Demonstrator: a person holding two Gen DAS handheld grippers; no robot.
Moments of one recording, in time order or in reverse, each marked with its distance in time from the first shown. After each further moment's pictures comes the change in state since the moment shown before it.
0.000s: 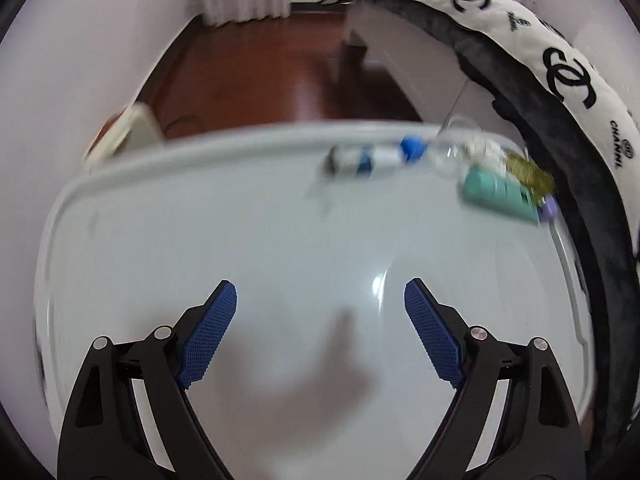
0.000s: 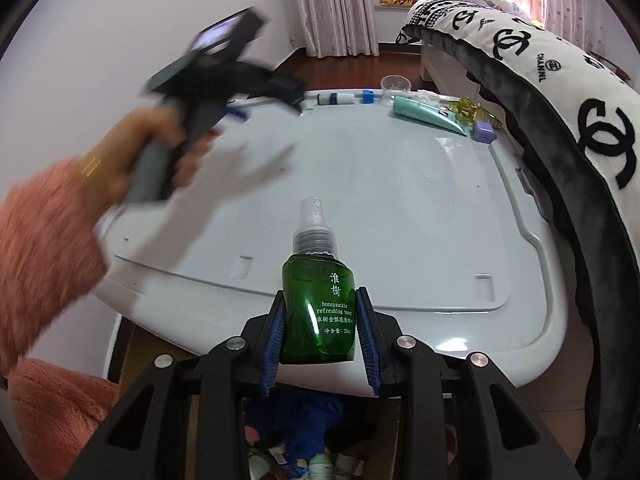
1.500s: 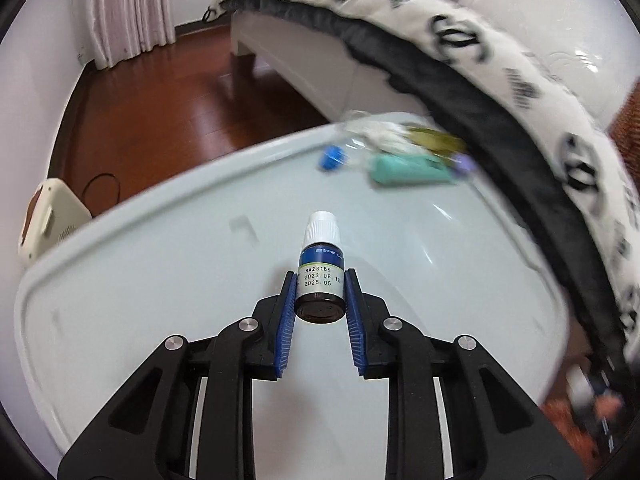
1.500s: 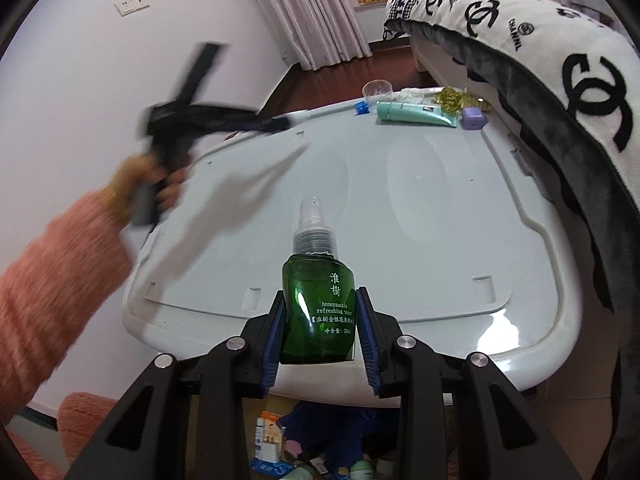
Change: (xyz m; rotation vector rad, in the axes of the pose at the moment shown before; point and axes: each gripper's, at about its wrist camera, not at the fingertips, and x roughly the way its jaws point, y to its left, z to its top) left arm -0.051 0.003 -0.024 0.281 -0.019 -0.286; right arm -0.013 -0.039 0.012 0.161 -0.044 0.135
